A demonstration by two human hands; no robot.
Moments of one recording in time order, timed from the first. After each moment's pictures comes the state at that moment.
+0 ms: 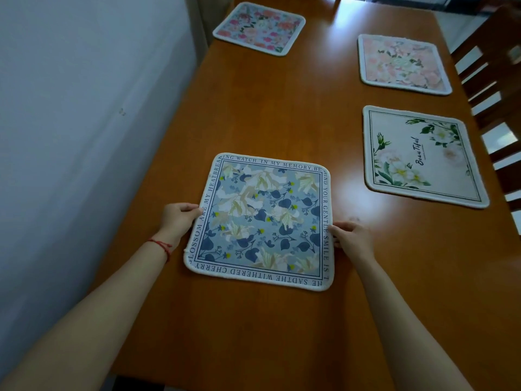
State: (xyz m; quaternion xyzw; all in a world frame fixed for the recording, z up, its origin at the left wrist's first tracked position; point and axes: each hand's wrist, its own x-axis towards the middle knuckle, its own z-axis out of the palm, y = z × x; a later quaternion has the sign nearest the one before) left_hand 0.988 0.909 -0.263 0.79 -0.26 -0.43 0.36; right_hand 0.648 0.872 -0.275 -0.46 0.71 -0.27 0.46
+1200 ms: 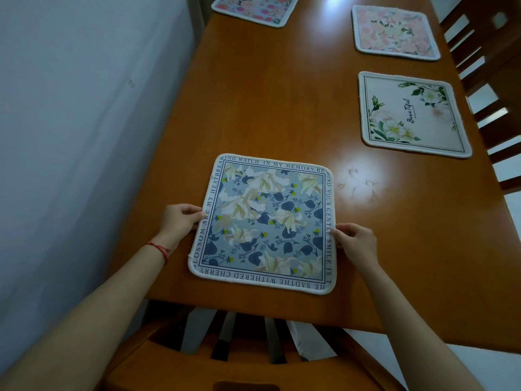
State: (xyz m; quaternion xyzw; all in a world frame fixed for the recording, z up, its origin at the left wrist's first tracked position) left_hand 0.994 1.025 -0.261 0.77 -0.32 -0.45 0.31; right_hand 0.641 1.006 -0.275 -0.50 0.72 -0.25 0.41
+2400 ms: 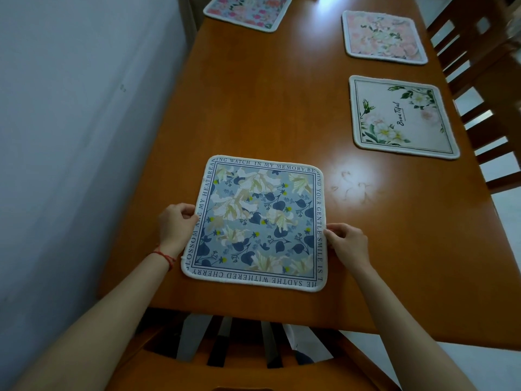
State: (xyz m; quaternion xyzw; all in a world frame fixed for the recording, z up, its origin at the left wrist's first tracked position) left_hand 0.986 1.026 -0.266 0.81 -0.47 -0.24 0.25; right_hand 0.648 1.008 -0.267 -0.54 0.73 -0.21 0.36
